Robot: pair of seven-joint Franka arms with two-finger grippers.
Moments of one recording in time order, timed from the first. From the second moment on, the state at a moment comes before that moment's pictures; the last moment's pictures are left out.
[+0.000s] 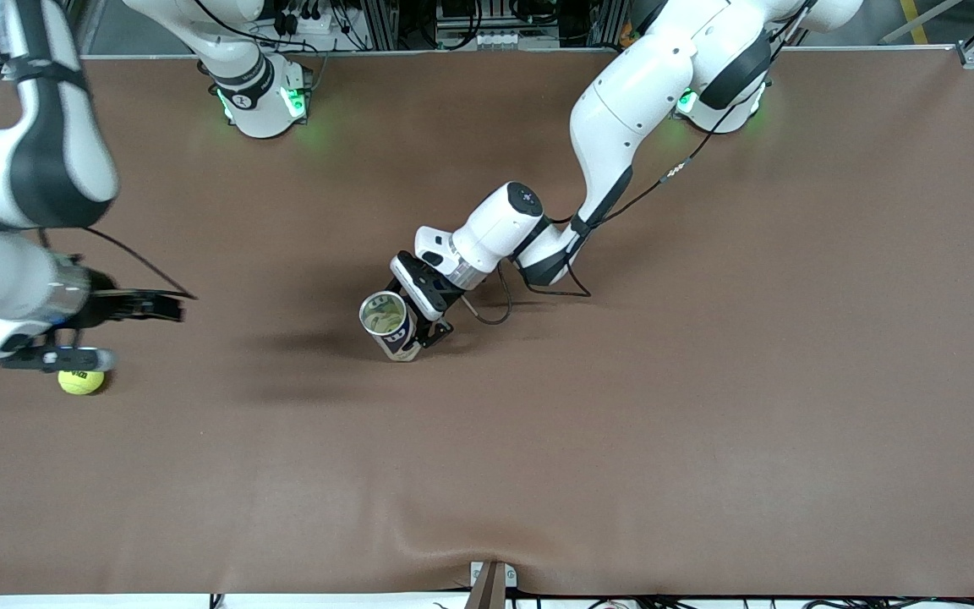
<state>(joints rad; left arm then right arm) -0.70 1.04 -0.28 -1.39 -0.03 3.29 0.20 -0.15 0.28 0.13 -1.61 -0.02 1.74 -0.03</state>
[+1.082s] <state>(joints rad) -0.70 1.04 -0.28 -1.39 -0.03 3.29 0.20 -0.24 0.42 -0.14 -1.95 -0.02 2.51 -0.62</state>
